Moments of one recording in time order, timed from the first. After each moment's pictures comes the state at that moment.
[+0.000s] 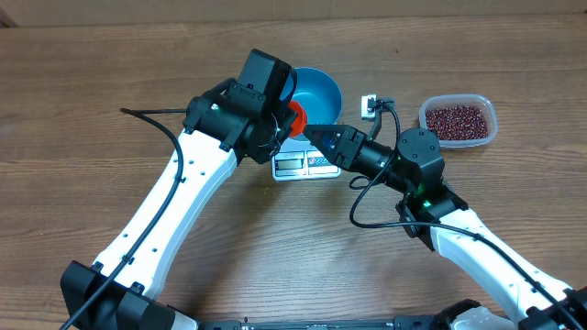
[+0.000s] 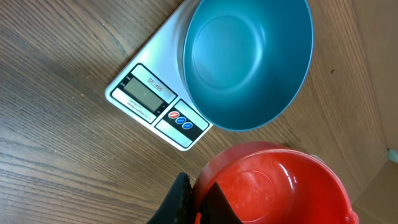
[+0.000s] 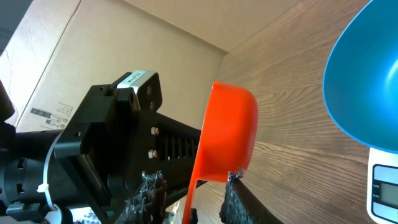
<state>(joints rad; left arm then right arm) -0.48 1.64 1.58 -1.03 0.02 -1.36 0.44 1.35 0.68 0.55 -0.58 1.07</state>
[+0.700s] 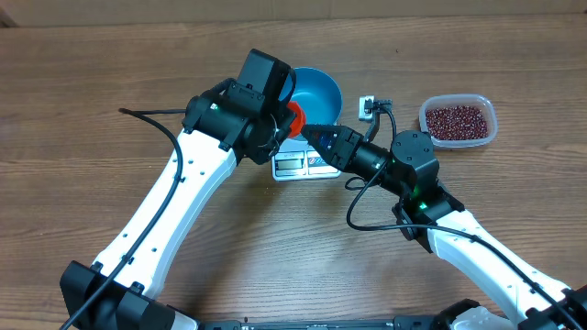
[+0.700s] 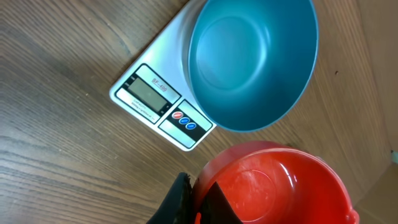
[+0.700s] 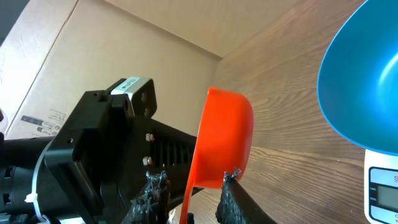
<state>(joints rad) -0.48 1.64 1.58 -1.04 0.02 -1.36 0.47 1.35 0.68 0.54 -0.51 1.07</state>
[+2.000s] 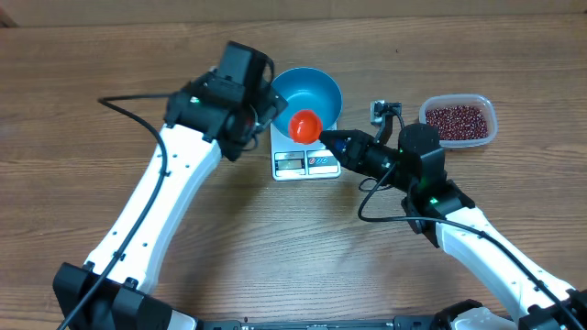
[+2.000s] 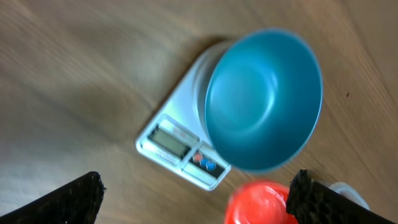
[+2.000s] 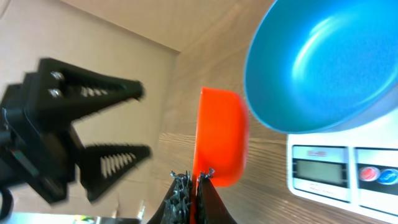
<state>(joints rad) -0.39 1.64 1.59 -1.03 -0.05 -1.15 0.38 1.35 0.68 0.34 -0.55 0.95</state>
